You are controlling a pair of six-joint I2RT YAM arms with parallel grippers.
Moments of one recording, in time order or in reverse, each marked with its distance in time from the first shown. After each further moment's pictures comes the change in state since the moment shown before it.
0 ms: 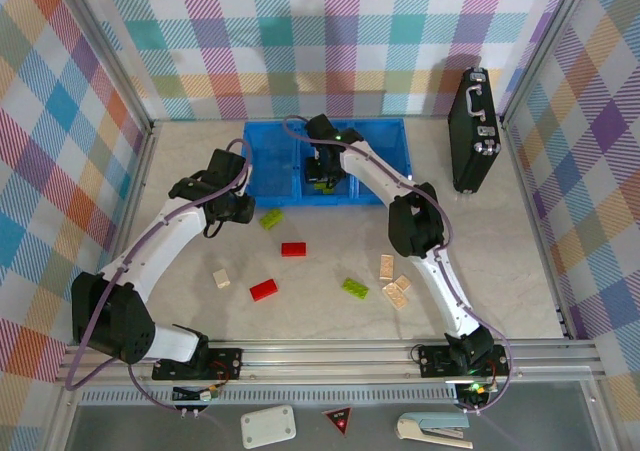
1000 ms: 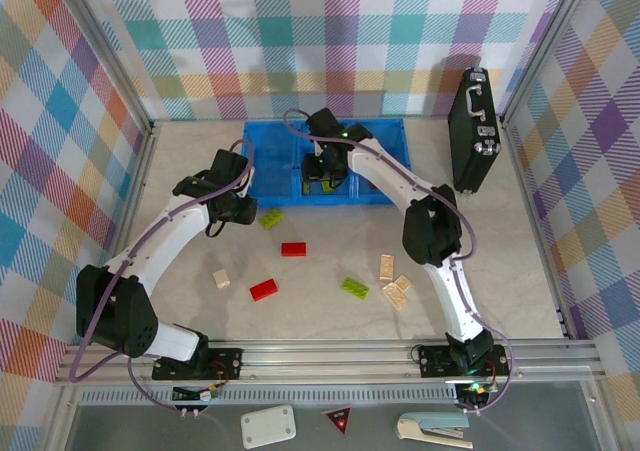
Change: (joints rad) left arm 0.002 0.033 0.000 0.000 0.019 0.000; right arm 0.033 -0.244 -0.209 0.011 -0.035 0.002
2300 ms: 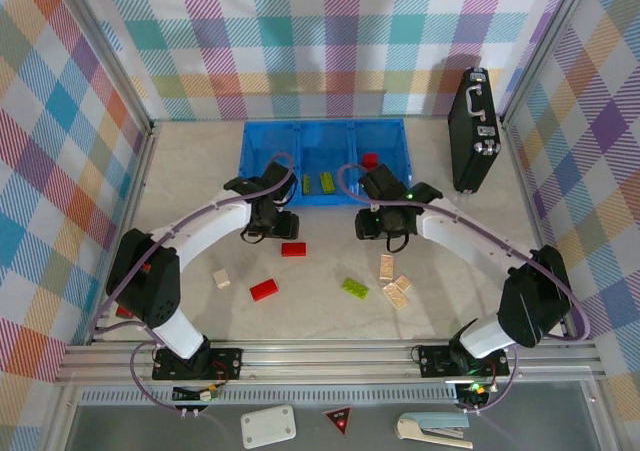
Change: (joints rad) left arm -0.243 0.220 0.061 -0.050 0.079 -0.370; right arm 0.025 -0.806 -0.998 0.110 0.122 0.081
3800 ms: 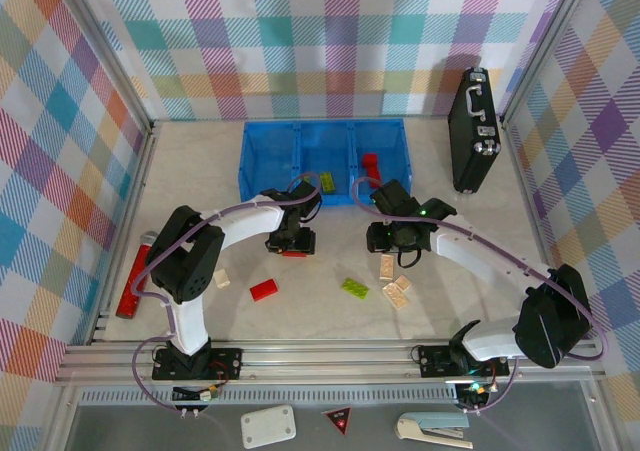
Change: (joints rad) left arm -0.084 0.231 -0.001 0.103 0.023 -0.109; right arm 0.000 -0.118 -0.131 -0.005 0.018 0.053
